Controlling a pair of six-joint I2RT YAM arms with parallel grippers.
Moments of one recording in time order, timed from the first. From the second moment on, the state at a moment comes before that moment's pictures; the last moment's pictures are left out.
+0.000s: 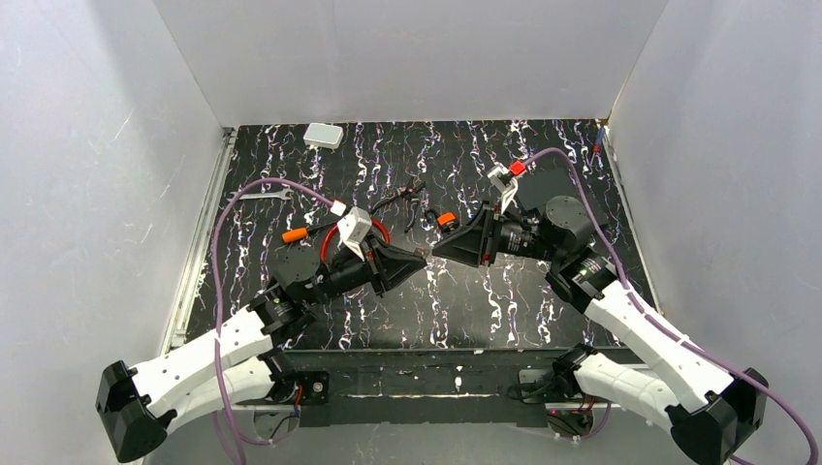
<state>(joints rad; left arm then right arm) -0.90 0.82 0.59 0.33 0.28 -0.42 0.65 0.90 0.82 0.11 -0.73 0.73</state>
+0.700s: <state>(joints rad) -0.90 0.86 0.60 0.33 0.30 -0.46 0.68 0.94 0.82 0.17 -0.77 0.72</state>
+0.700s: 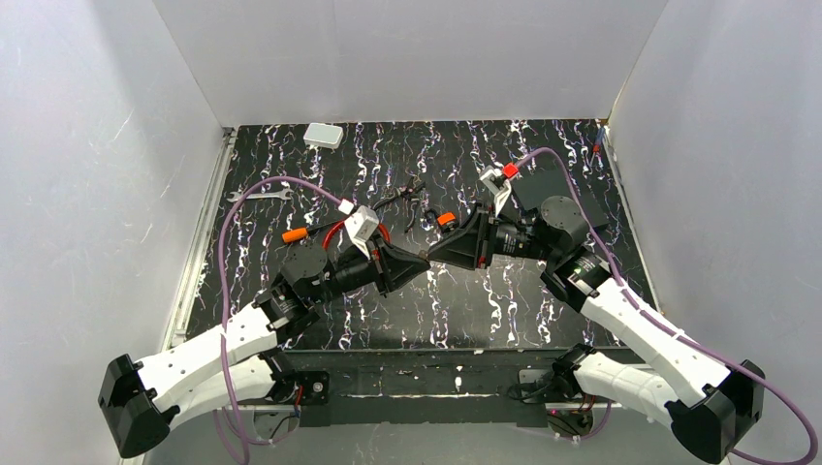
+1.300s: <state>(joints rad) -0.90 0.84 0.60 0.31 0.32 -0.47 0.69 0.89 0.82 0.06 -0.67 0.62</state>
